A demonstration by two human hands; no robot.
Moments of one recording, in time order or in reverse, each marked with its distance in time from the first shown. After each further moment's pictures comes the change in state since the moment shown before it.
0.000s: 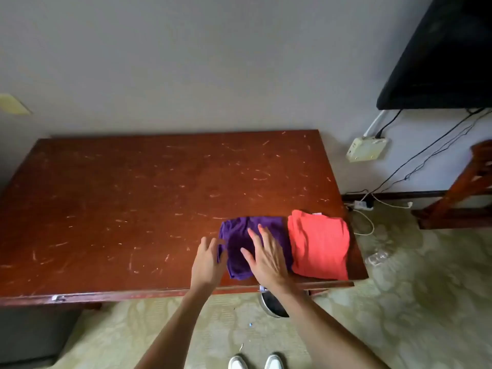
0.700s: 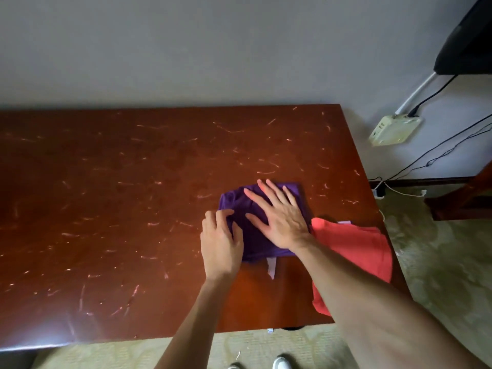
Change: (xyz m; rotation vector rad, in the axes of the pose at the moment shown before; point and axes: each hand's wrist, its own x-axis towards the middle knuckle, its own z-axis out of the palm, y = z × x) left_hand 0.114 0.028 0.059 -0.025 0.293 0.053; right_hand 0.157 0.078 0.023 -0.205 -0.100 -0.258
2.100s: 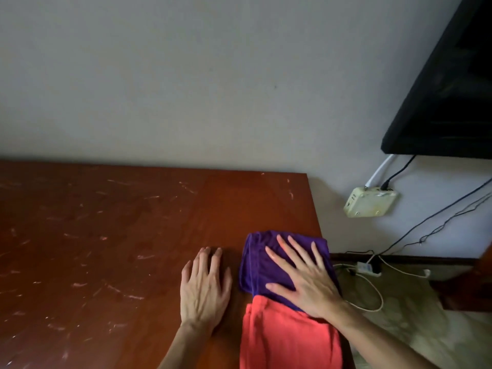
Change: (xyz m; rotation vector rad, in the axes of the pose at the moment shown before) left_hand 0.030 0.069 0.097 0.437 -0.061 0.119; right_hand -0.040 0.190 -0.036 -0.051 -0.015 -0.103
